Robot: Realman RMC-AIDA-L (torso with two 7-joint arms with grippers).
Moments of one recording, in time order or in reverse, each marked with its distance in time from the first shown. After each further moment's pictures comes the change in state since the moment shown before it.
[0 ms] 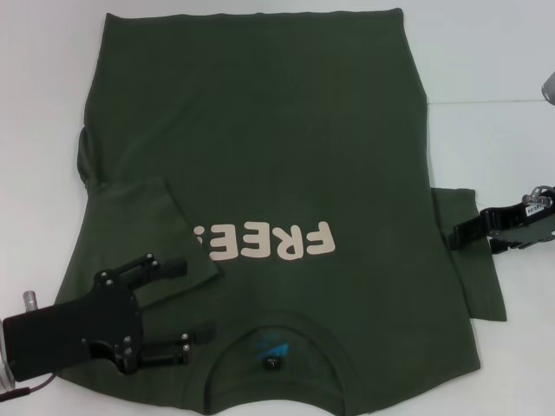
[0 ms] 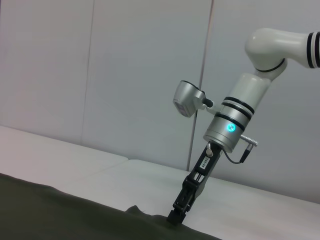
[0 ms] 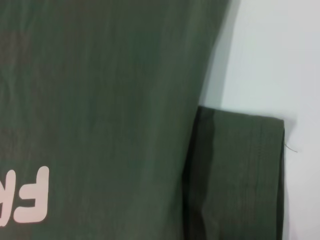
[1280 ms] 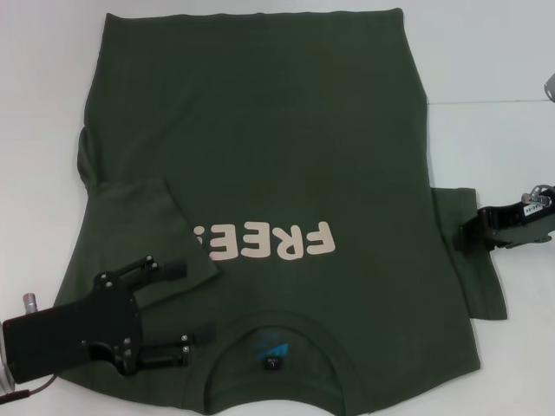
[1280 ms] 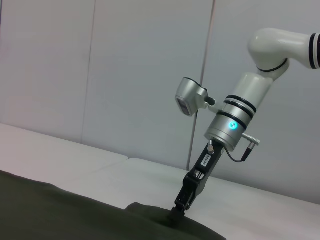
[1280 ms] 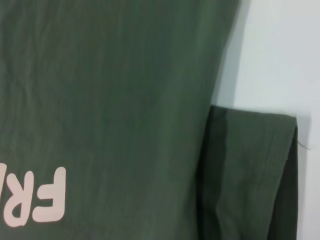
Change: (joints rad) left arm 0.001 0.002 -0.004 -0.008 0.005 0.000 -0.002; right arm -0.012 -0.001 0.000 -0.014 0.039 -0.024 0.000
